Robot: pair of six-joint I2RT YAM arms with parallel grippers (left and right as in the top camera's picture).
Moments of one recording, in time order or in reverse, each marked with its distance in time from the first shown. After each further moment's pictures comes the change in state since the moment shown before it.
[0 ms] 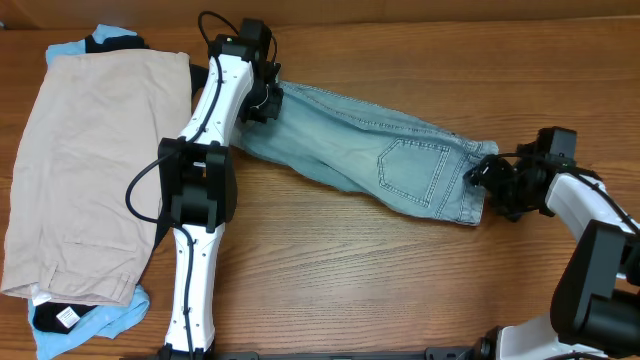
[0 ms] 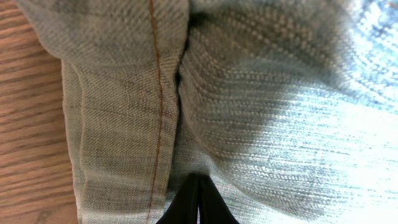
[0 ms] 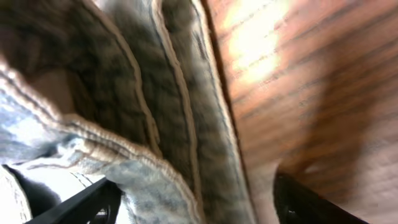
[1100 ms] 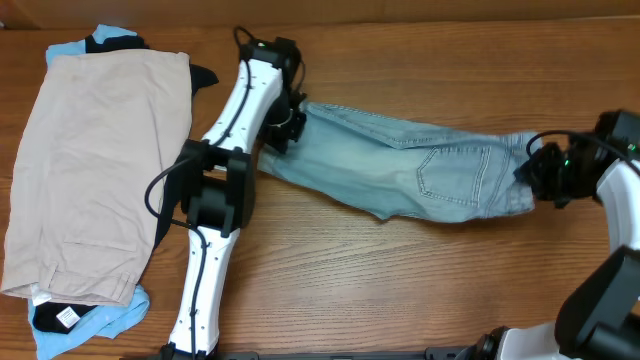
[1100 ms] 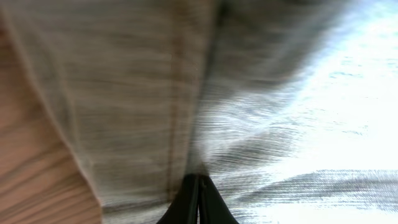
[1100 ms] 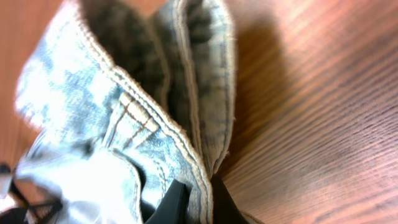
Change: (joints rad) left arm -0.122 0.000 0.003 -0.263 0.055 -0.002; right arm -0.147 -0.084 0.293 -0.412 -0.046 -0.022
